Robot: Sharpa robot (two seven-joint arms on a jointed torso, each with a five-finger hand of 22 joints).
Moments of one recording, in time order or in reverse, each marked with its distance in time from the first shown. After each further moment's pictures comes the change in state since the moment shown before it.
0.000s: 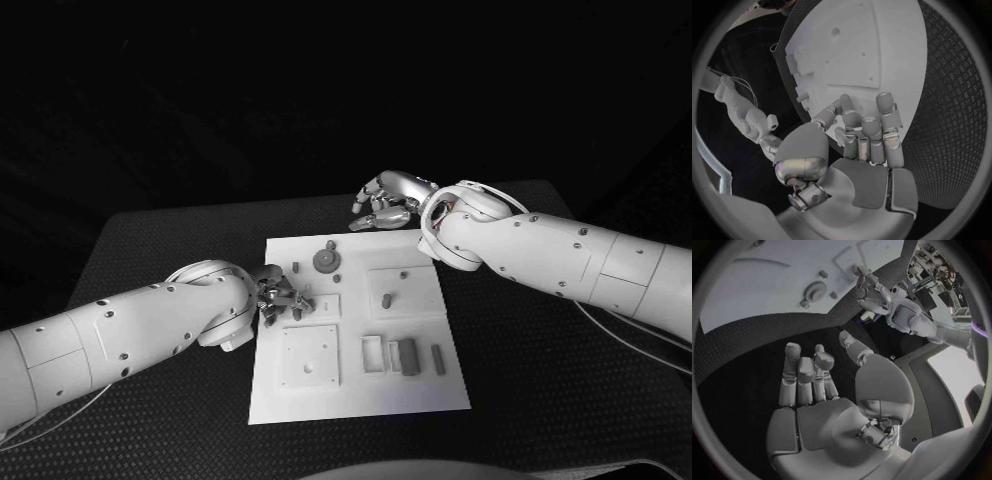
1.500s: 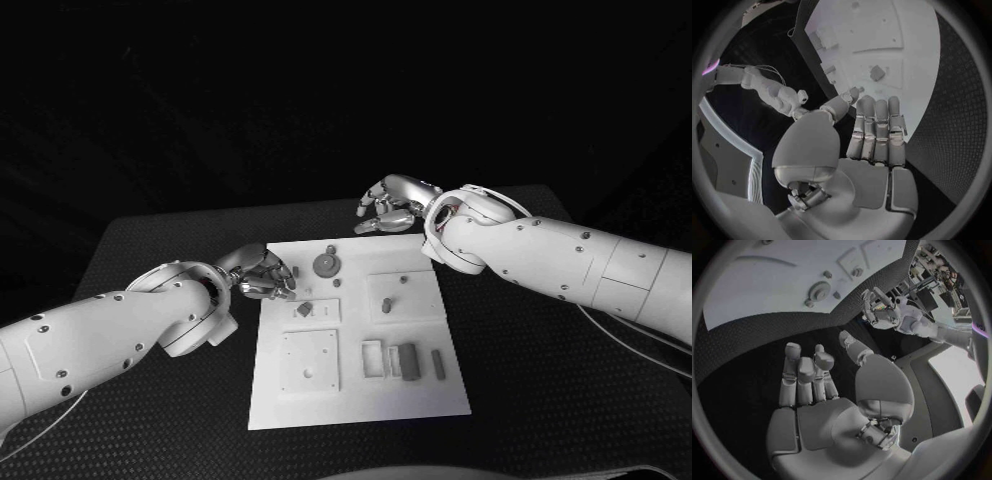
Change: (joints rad) left arm 0.004 -0.152 0.036 0.114 0.024 -0.191 0.329; left_hand 0.383 -0.079 0.061 -0.037 -0.123 -0.244 0.144 -0.136 -0.053 -0.347 0.183 -0.329 -0.165 -0.342 0.214 -0.315 -0.127 0.001 -0.342 0.203 -0.293 -0.100; right arm 0.000 -0.008 0.000 -0.014 0.003 -0.001 0.011; right_hand 0.004 0.003 0.007 -0.007 0.000 -0.003 0.003 -0.001 0.001 0.001 -0.001 0.000 0.000 -0.001 0.001 0.000 0.000 0.000 0.000 0.000 0.000 0.000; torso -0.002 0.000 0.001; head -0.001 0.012
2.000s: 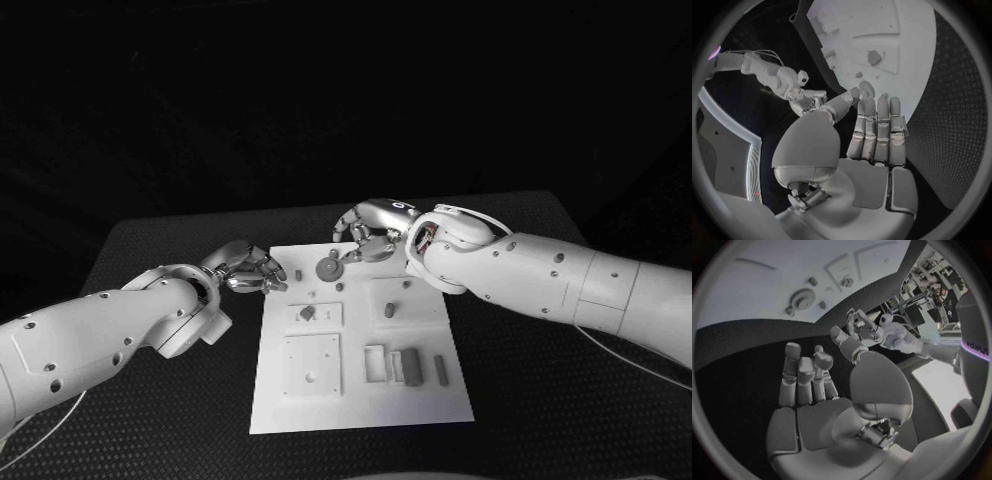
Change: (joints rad) left arm 0.000 -0.032 -0.001 -0.024 0.148 -0.065 0.073; left_hand -0.007 -0.001 0.010 0.000 0.000 -0.022 0.013 -0.006 -0.011 -0.001 0.019 -0.079 -0.057 -0.015 0.023 -0.064 -0.015 0.000 -0.019 0.019 -0.047 -0.033; right arm 0.000 0.065 -0.061 0.007 -0.139 0.007 0.102; right_hand 0.140 0.001 0.005 -0.068 0.000 -0.024 0.007 -0.015 -0.001 -0.017 0.005 0.000 -0.001 -0.017 0.008 -0.004 0.000 0.011 -0.022 0.007 -0.005 0.000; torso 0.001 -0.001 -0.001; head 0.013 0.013
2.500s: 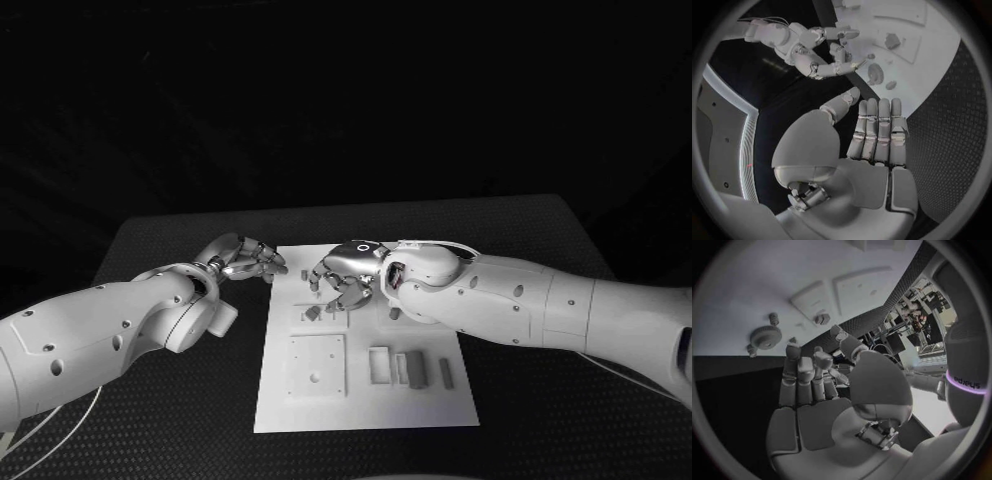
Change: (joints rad) left arm 0.000 -0.007 0.000 -0.016 0.284 -0.077 0.096; left_hand -0.012 0.008 0.000 0.000 0.000 -0.017 0.004 -0.004 -0.013 -0.003 0.018 -0.059 -0.048 -0.005 0.019 -0.058 -0.025 0.000 -0.014 0.022 -0.033 -0.023; right arm -0.016 0.125 -0.116 -0.043 -0.178 0.064 0.065; right_hand 0.013 -0.007 -0.023 0.002 0.000 -0.024 -0.016 -0.017 -0.008 -0.010 -0.007 0.000 0.000 -0.015 -0.009 0.000 0.003 0.006 -0.009 0.009 0.000 0.000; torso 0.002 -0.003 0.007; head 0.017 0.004
